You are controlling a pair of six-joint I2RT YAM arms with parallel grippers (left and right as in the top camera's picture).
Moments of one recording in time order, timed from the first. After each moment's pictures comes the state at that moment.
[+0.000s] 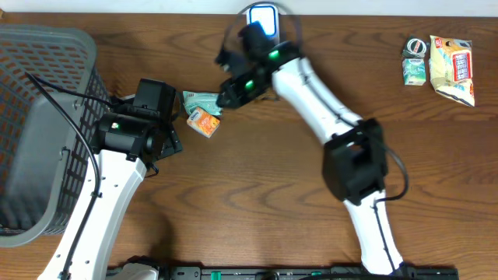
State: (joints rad) left arm -0.22 1.33 1.24 -1.25 -0.39 -0.59; right arm 0.56 2.37 2.13 -0.94 -0.53 0.03
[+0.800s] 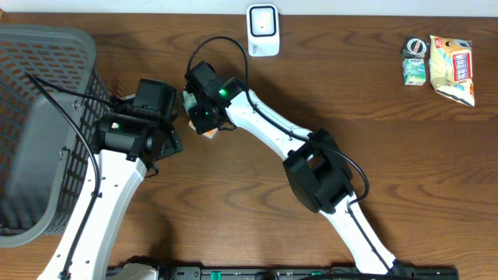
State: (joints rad) left arm -0.22 1.33 1.24 -1.25 -0.39 -0.59; right arm 0.76 2.50 2.14 -0.85 -0.16 0.31
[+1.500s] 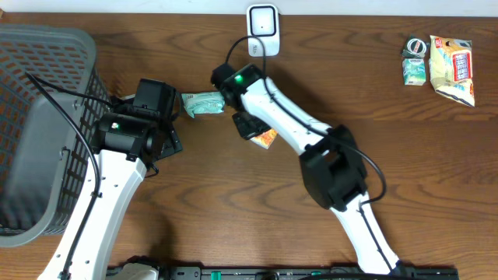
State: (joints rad) left arm -0.22 1.33 1.24 -1.25 -0.39 -0.59; right arm 0.68 2.40 2.12 -1.35 0.19 0.31
